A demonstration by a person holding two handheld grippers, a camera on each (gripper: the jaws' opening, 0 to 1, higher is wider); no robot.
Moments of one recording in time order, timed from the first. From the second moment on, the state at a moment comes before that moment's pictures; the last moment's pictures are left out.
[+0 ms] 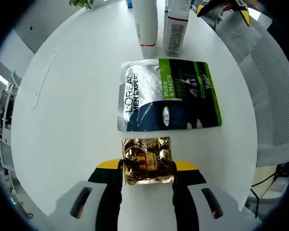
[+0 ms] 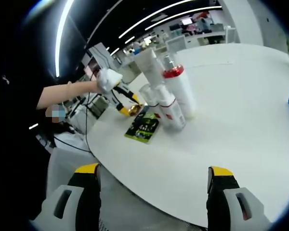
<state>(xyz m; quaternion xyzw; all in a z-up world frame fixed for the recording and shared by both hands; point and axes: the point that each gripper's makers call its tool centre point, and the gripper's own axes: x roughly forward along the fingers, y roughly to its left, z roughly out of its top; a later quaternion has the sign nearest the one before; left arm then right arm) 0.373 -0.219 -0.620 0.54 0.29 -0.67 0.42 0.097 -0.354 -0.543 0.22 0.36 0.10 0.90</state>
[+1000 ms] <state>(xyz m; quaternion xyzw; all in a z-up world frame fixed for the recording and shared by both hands) 0.373 -0.221 -0.585 0.39 0.33 -0.64 0.57 0.098 -0.352 -0.541 0.22 0.36 0.11 0.90</state>
